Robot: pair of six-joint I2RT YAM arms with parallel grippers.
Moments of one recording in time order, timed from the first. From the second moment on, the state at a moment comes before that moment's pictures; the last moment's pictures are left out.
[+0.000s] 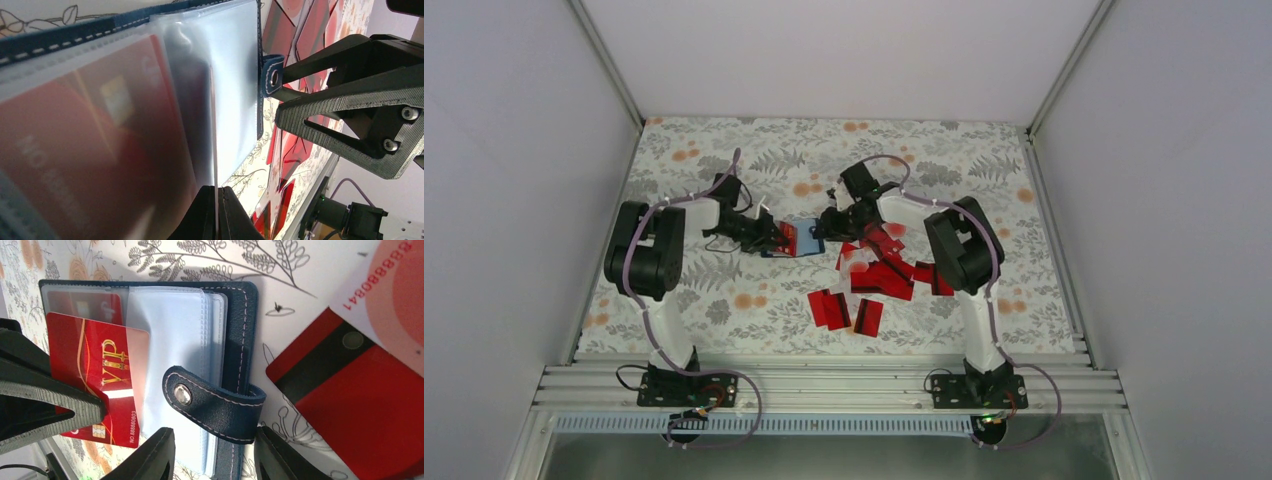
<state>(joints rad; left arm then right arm) -0.14 1.91 1.06 -0.44 0.88 -0.30 0.58 2.16 1.48 -0.44 -0.57 0.51</state>
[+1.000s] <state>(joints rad) -0.14 1.95 1.06 -0.36 0.87 -0.35 0.57 2.23 1.59 -0.52 -0.60 0.41</state>
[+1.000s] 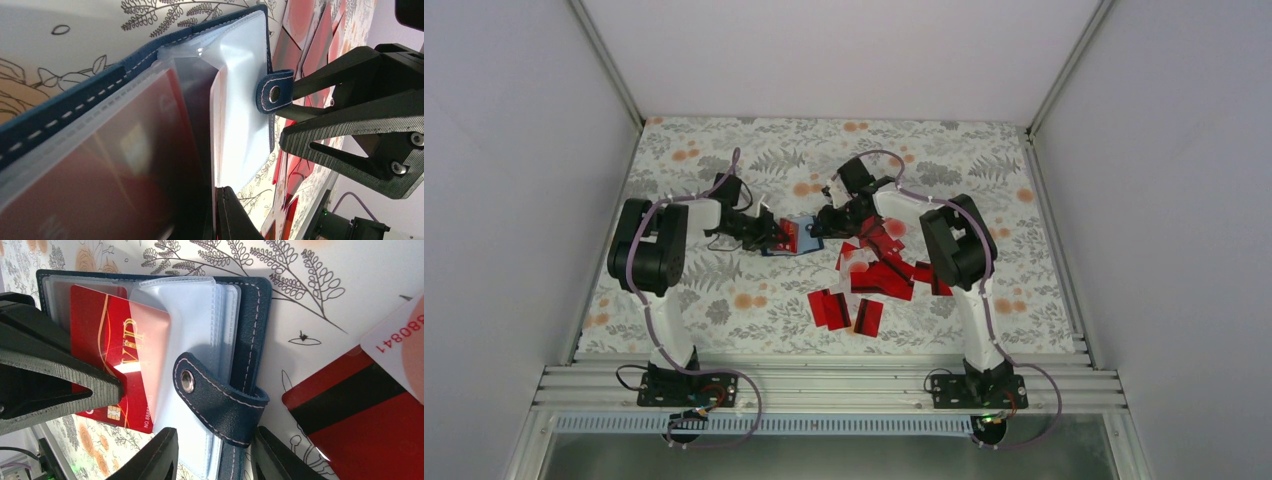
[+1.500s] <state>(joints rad) -0.14 1.95 1.05 -0.28 0.85 -0.40 0.57 2.25 1.61 -0.52 -0.64 0.39</state>
